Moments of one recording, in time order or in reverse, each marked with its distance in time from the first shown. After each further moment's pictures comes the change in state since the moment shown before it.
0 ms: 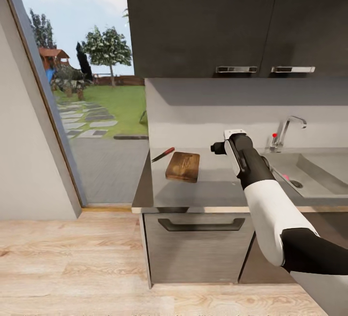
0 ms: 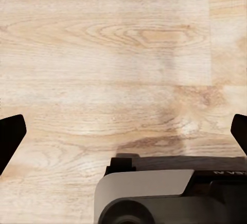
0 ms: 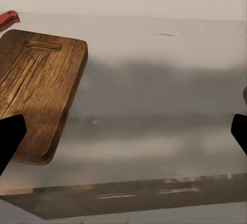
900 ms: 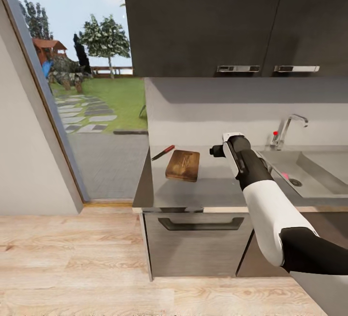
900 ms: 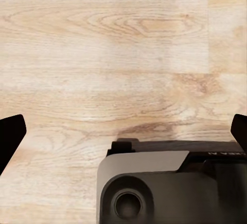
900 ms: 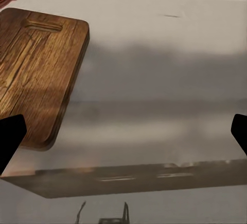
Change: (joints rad) left arm 0.000 0.000 0.000 -0.001 0.000 0.000 0.000; right arm -0.001 0.003 0.001 0.040 0.000 -0.002 0.003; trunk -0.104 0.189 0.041
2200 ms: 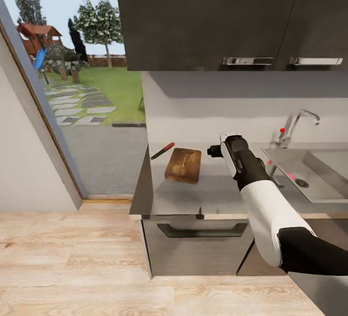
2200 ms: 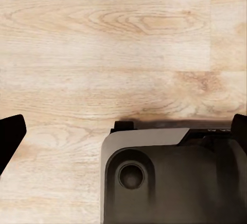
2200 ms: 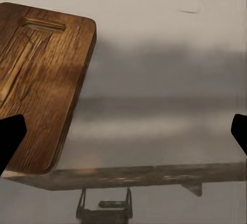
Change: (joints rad) left arm 0.000 0.006 0.000 0.000 -0.001 -0.001 -0.002; right arm 0.000 0.016 0.000 0.001 0.000 0.000 0.000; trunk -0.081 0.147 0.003
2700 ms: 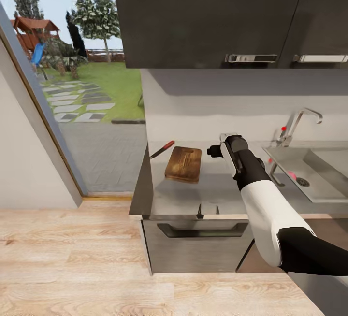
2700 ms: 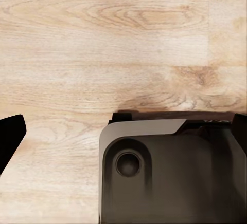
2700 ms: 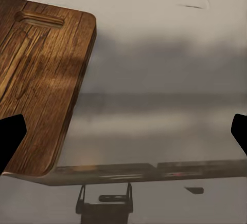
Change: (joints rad) left arm 0.000 -0.006 0.000 0.000 0.001 0.000 0.001; right arm 0.000 0.000 0.000 0.000 0.000 0.000 0.000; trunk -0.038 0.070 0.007
